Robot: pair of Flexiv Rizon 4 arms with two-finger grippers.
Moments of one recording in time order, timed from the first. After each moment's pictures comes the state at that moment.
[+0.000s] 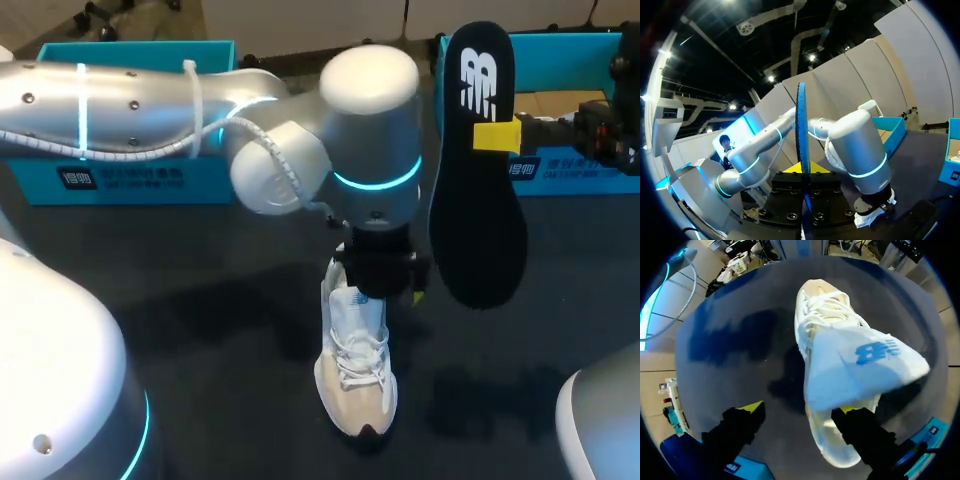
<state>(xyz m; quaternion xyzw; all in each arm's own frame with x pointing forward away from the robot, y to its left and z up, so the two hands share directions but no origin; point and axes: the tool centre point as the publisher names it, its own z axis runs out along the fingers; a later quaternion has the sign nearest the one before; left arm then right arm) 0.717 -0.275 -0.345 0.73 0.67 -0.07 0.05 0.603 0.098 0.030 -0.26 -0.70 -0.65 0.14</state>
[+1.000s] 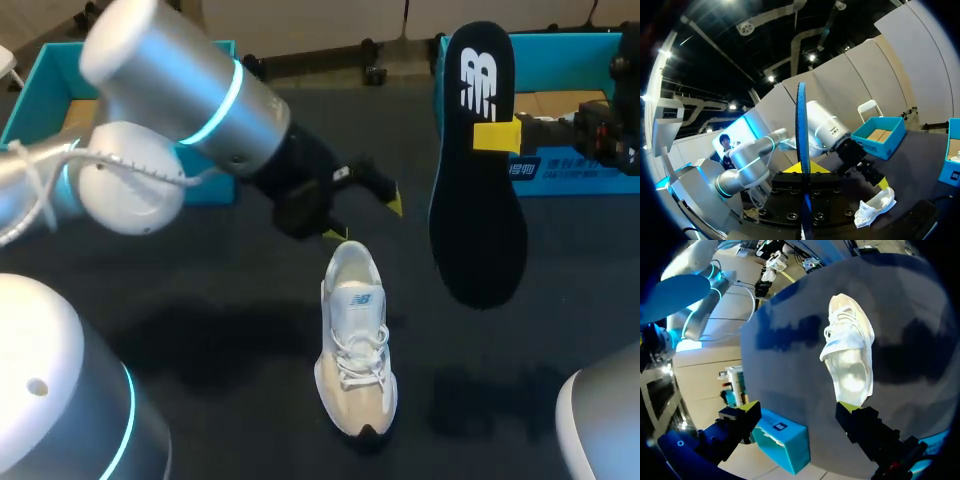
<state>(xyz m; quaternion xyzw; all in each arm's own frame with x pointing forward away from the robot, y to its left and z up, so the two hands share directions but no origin) 0.739 -0.237 -0.209 0.68 0.63 -0.23 0.28 0.603 0.098 0.029 -0.26 -0.70 -0.65 0.14</state>
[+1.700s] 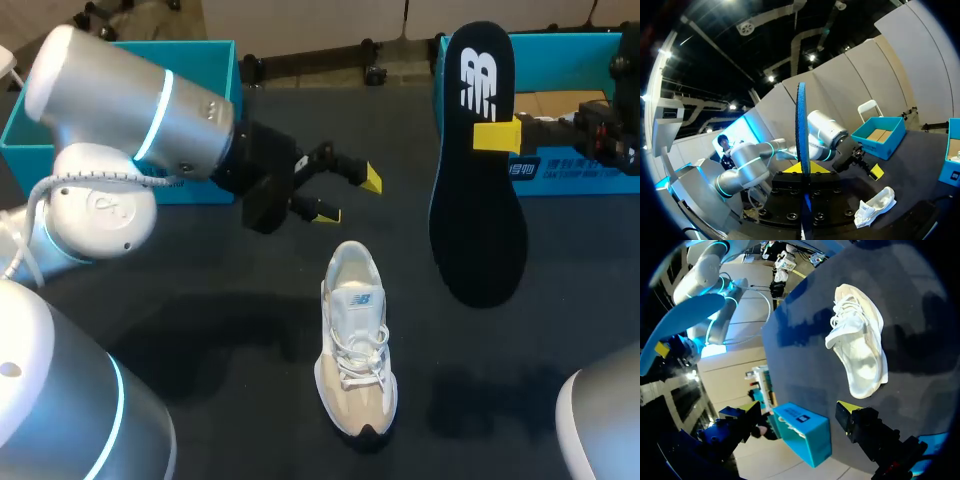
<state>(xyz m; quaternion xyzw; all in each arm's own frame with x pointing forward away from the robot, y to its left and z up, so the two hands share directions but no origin) 0.751 -0.223 -0.189 0.67 0.56 -0.30 0.38 0.603 0.098 0.029 -0.26 -0.70 -0.65 0.14</state>
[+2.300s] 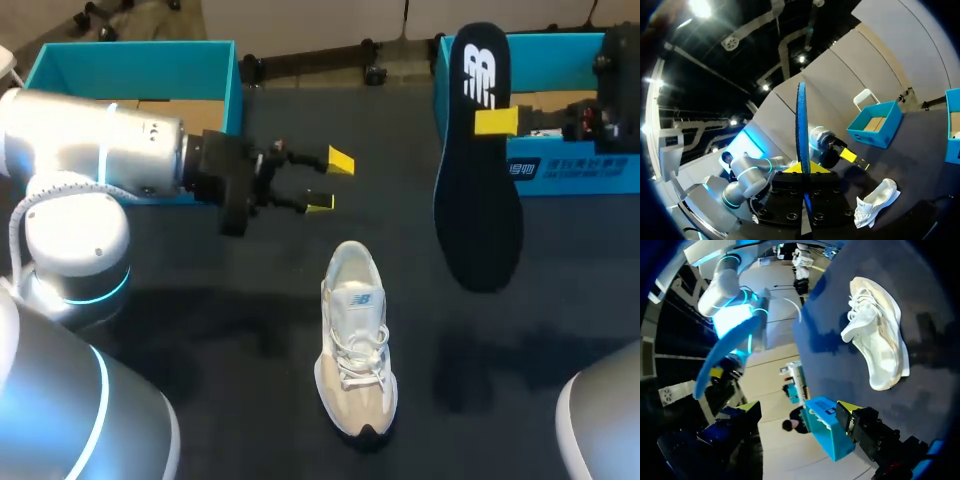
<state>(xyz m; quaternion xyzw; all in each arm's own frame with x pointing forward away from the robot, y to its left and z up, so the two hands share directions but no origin) 0.756 -0.200 -0.161 0.61 0.49 -0.39 0.48 0.665 0.079 -0.007 -0.32 -0.66 -0.64 0.21</state>
